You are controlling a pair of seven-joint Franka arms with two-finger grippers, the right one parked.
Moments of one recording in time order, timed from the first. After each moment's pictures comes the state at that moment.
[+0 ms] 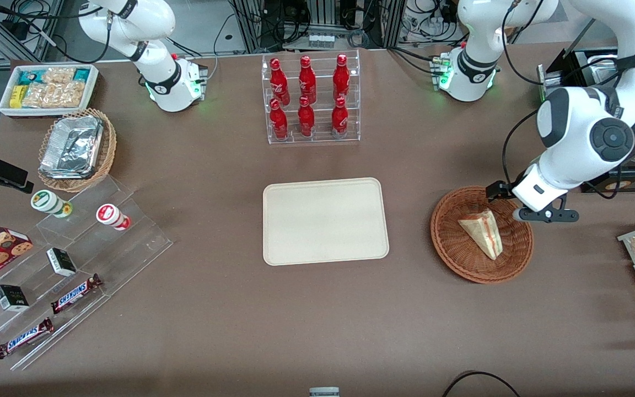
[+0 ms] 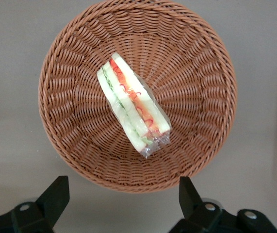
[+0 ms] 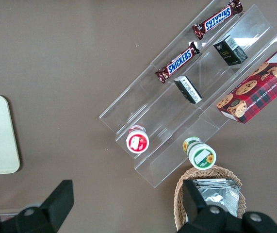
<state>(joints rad) -0.01 0.07 -0.07 -2.16 -0.02 2.17 -0.06</state>
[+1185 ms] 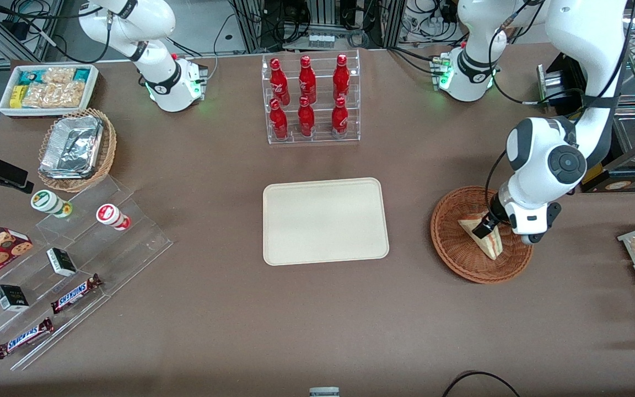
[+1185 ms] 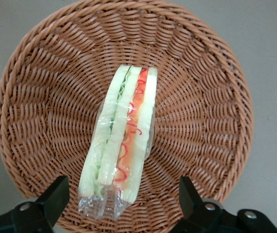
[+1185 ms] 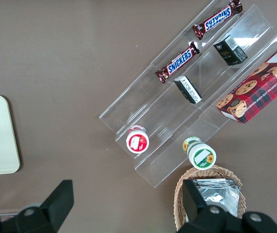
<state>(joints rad) -0.04 0.23 -0.09 -2.17 -0.01 2.39 -0.94</state>
